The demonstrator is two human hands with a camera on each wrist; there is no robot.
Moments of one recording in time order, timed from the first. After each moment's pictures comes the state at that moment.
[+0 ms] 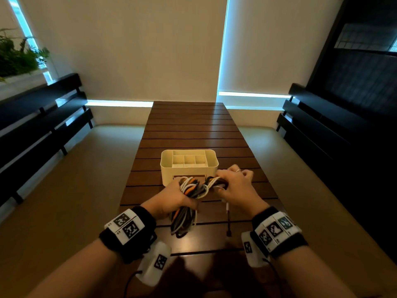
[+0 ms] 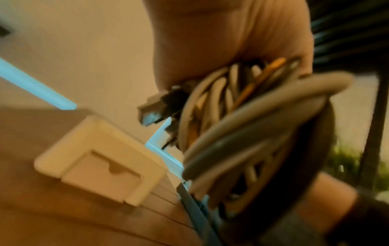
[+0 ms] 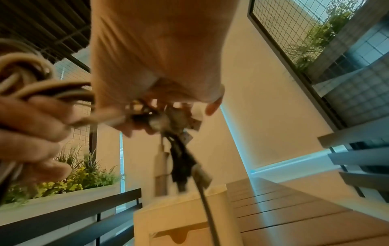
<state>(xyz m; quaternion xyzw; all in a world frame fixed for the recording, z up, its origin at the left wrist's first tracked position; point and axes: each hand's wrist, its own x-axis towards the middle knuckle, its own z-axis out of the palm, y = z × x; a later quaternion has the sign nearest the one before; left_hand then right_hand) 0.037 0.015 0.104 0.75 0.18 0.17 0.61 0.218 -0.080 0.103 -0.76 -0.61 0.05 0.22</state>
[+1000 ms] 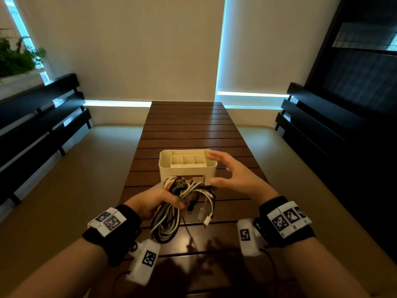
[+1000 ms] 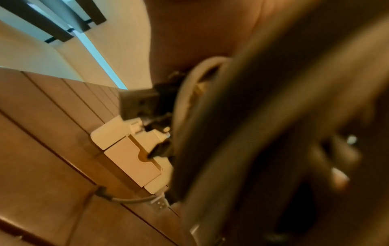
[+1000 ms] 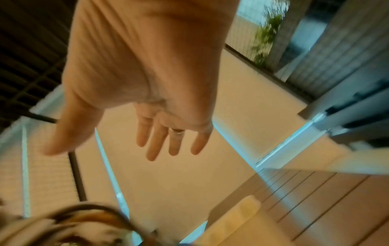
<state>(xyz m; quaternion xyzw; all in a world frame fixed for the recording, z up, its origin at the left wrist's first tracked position) 0.017 0.029 0.105 0.63 0.21 0.09 0.74 0.226 -0.077 0.135 -0.64 -0.60 0.31 0.38</state>
